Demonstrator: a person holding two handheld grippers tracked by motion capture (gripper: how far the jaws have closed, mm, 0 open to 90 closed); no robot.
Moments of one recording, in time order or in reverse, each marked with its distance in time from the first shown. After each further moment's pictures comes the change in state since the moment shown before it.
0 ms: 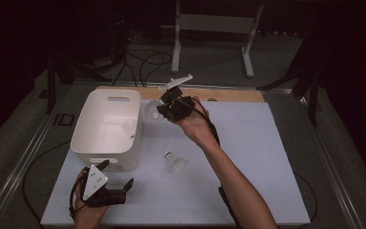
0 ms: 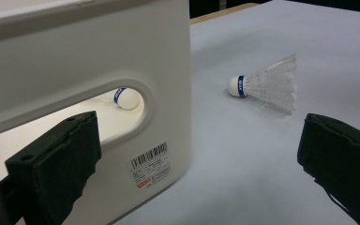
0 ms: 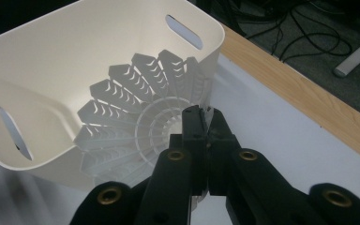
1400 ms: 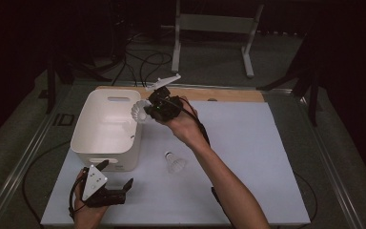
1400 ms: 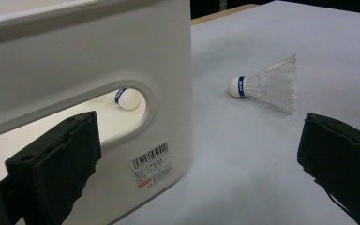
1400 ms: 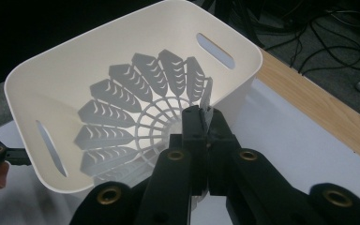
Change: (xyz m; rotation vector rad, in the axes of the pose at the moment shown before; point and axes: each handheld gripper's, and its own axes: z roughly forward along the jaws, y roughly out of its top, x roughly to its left) left arm 0.000 0.000 0.000 -0.003 0.002 -0.004; right arm 0.024 0.015 0.008 -0.027 0.061 -0.024
